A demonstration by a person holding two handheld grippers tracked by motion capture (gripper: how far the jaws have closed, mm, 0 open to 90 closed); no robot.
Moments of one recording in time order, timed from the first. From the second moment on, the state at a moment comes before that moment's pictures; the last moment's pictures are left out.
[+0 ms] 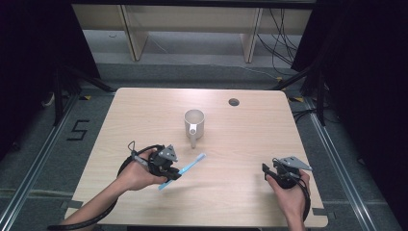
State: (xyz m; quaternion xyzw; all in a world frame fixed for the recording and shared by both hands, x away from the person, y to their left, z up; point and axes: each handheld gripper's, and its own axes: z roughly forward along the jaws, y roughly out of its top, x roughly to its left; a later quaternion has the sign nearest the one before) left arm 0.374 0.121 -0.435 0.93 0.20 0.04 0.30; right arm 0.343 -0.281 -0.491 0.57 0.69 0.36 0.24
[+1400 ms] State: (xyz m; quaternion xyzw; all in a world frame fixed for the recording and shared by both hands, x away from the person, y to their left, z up) left arm 0.382 0.134 -0.427 0.89 0.24 0.08 0.38; right arm 0.344 -0.282 -0.492 0.56 0.69 0.38 0.26
